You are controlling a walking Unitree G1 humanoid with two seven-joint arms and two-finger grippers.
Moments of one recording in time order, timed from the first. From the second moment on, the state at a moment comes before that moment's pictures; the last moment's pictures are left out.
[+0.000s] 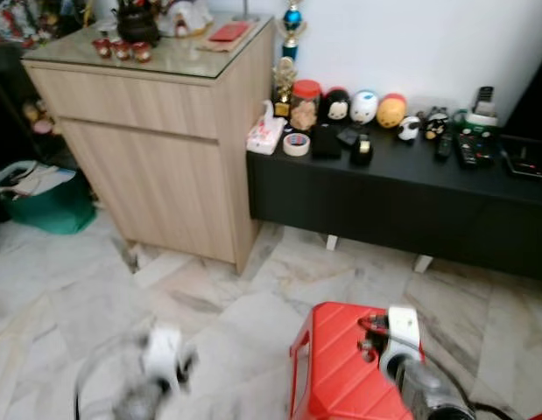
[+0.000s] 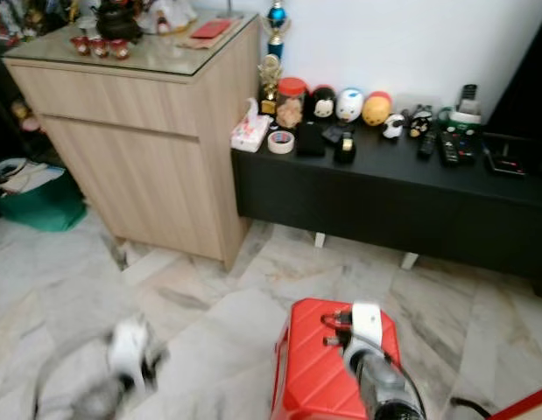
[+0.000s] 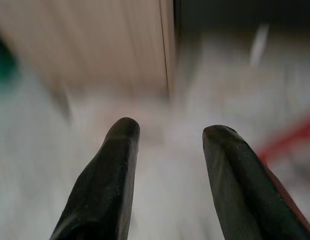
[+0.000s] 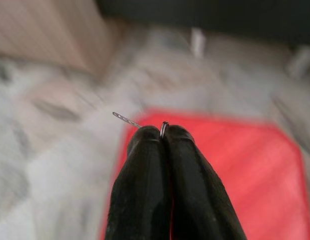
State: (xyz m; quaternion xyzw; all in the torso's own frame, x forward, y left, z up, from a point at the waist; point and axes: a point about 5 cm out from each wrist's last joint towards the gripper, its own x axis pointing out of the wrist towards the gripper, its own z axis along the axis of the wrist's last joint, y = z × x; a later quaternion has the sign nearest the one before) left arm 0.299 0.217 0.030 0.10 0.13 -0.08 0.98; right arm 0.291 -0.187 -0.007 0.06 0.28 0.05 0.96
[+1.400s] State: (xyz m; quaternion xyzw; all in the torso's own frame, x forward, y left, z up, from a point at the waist) left arm 0.293 0.107 0.109 0.20 0.02 -0.50 0.84; right arm 0.318 -0.127 0.113 -0.05 0.15 0.45 0.88
